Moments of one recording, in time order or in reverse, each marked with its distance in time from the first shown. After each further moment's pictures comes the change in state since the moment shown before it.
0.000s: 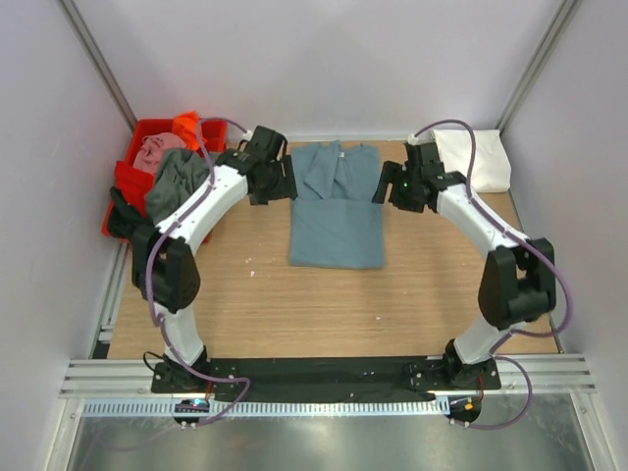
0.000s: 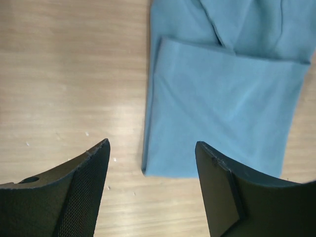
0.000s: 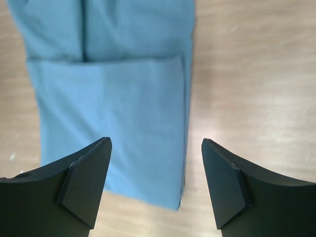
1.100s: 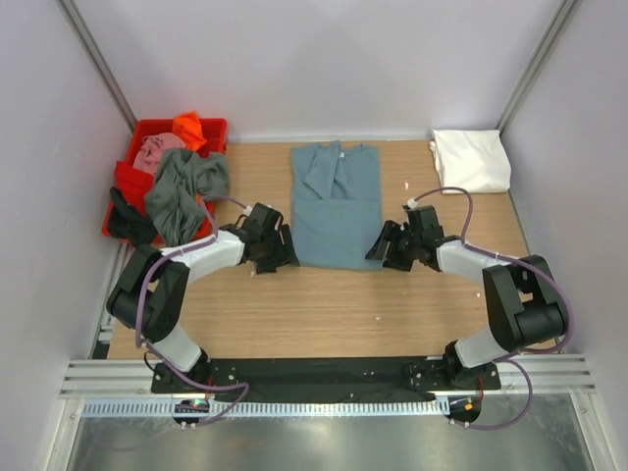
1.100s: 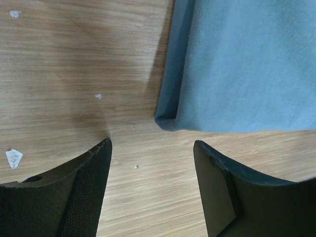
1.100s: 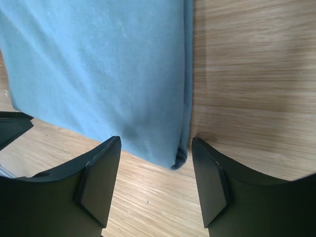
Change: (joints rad) left arm -0.080 -0.317 -0.916 0.539 0.185 -0.212; right arm 0.010 -0.224 -0.718 0.450 -0.263 0.204
